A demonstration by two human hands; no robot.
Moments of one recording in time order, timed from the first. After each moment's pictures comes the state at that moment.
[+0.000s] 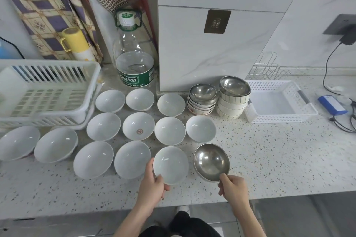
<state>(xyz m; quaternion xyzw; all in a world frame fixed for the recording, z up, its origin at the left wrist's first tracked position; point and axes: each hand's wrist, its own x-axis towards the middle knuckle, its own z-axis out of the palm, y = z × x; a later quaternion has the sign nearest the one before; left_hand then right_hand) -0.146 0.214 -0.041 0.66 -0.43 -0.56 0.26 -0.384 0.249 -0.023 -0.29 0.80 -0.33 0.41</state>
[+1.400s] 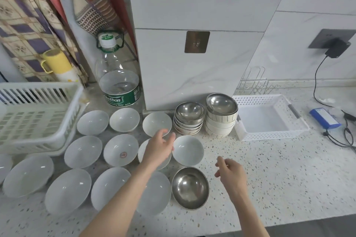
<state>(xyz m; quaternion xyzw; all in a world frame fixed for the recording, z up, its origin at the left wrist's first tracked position) -0.223 0.060 0.025 0.64 -0.56 -0.46 0.26 -0.427 0.161 0.018 -0.34 0.81 -0.34 0.33</state>
